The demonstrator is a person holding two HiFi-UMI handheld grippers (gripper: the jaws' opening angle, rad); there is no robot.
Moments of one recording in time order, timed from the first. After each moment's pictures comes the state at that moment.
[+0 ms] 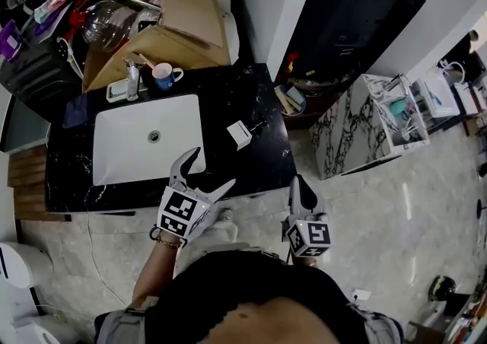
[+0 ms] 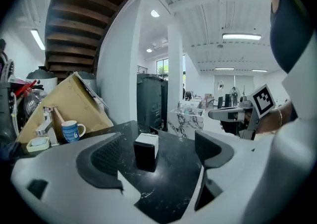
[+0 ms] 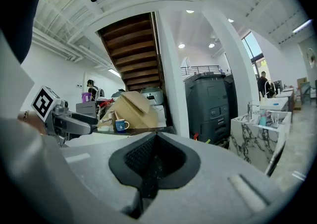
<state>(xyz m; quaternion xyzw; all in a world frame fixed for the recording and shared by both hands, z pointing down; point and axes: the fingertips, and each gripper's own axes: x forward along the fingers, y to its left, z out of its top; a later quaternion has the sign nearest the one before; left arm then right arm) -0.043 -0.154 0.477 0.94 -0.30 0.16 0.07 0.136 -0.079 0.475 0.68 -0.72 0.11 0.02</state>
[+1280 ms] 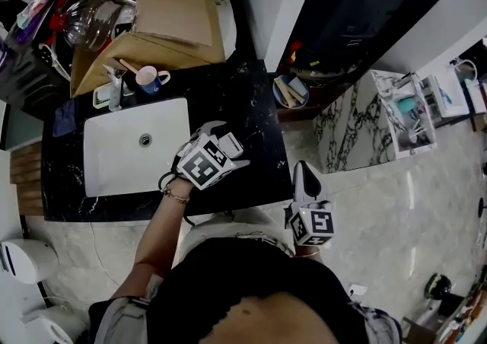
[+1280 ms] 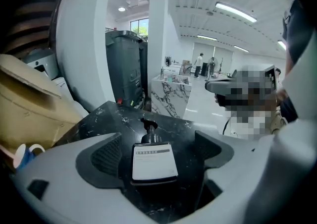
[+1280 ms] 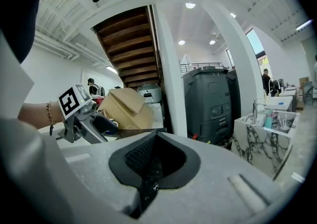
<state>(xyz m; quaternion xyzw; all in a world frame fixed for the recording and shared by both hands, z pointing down) 0.062 -0.256 0.536 0.91 -0.14 0.38 0.07 0.187 -0.165 0.485 0.68 -0.73 0.13 0.03</state>
